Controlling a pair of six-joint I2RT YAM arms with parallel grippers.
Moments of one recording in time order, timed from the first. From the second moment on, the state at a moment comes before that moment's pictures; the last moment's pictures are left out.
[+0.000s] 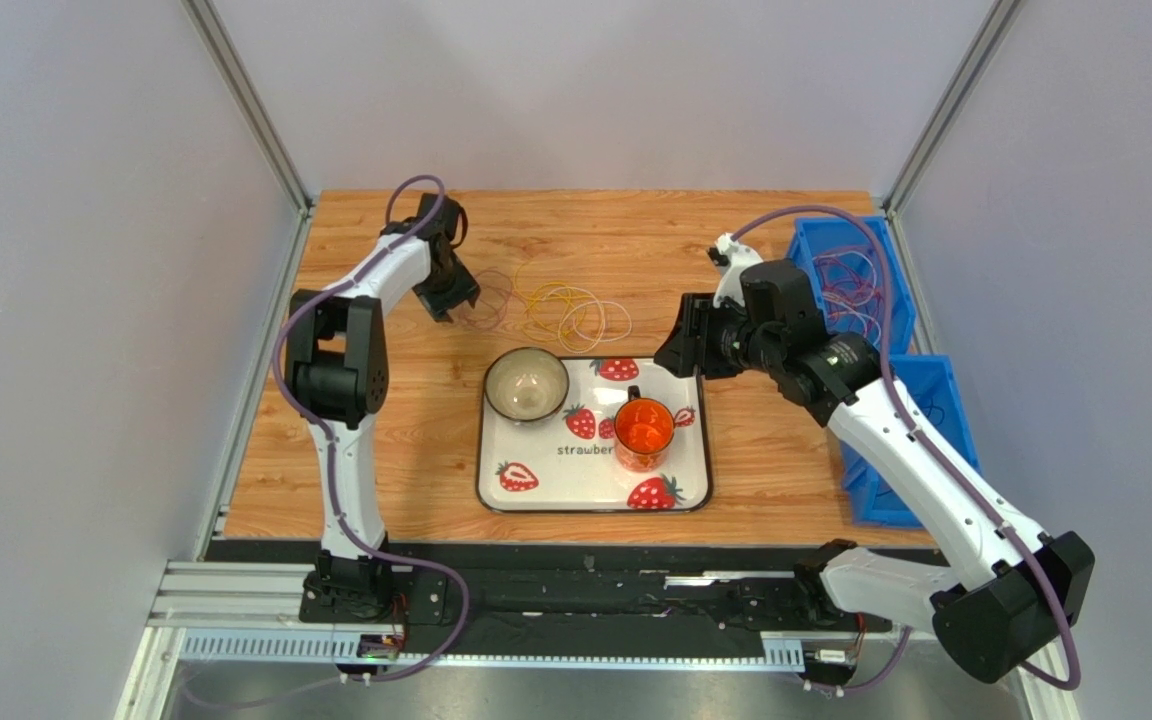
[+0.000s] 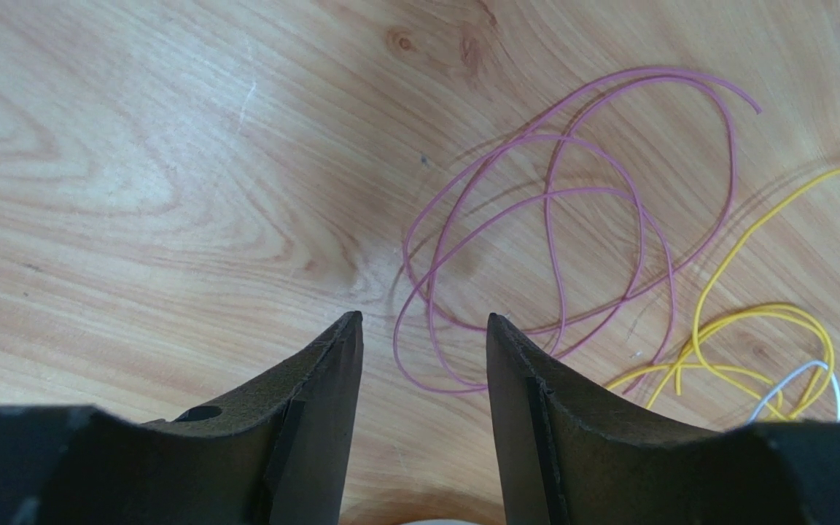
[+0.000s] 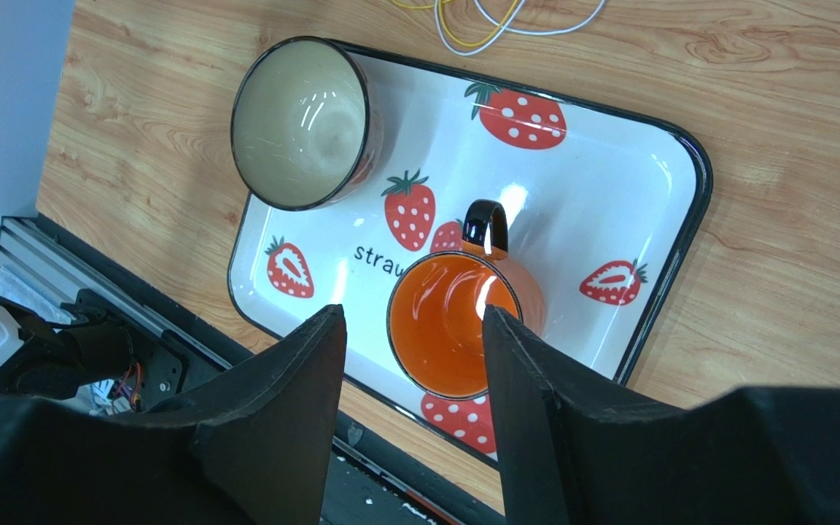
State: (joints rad) left arm -0.16 2.13 1.69 -0.71 -0.13 -0.80; right arm 0.51 1.15 1.12 -0.61 -0.18 0.42
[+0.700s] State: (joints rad) left arm -0.22 2.33 1.98 -0.98 -0.25 -0.80; right arm 0.45 1.04 1.09 -0.61 -0.19 0.35
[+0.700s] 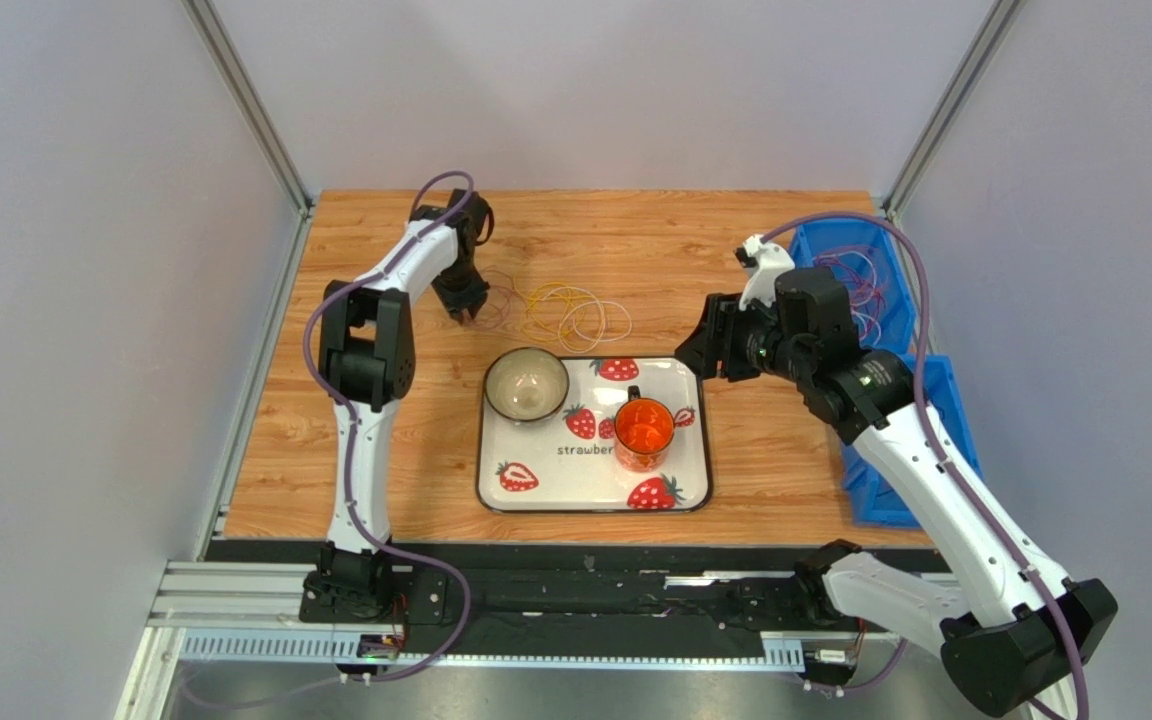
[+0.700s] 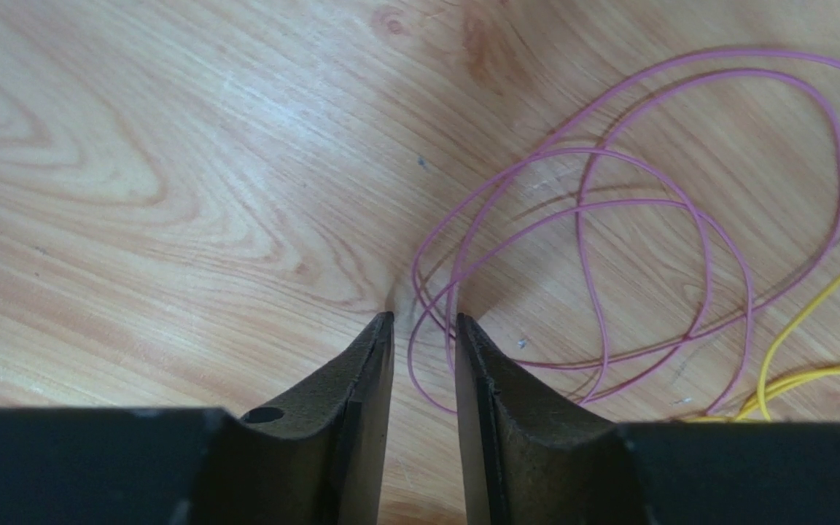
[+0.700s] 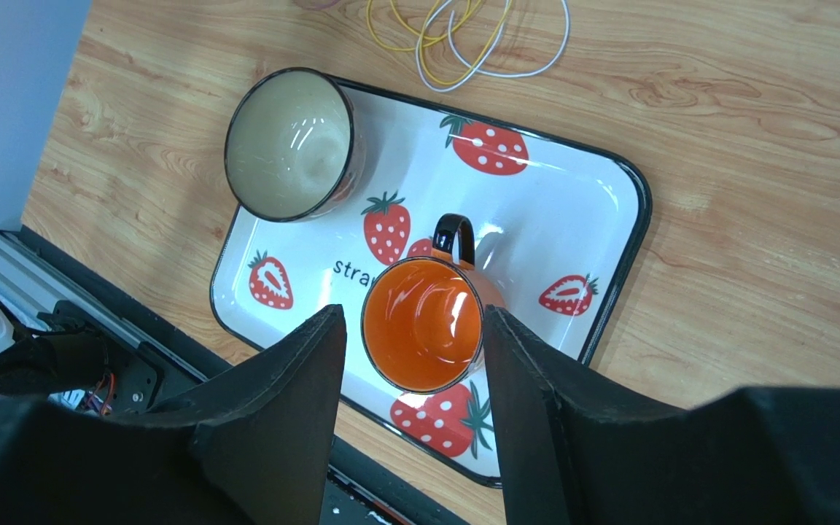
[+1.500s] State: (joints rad) left arm -0.20 2.23 1.85 -0.99 -0.27 -0.70; right arm 0.44 0.96 1.08 -0.65 -0.23 0.37
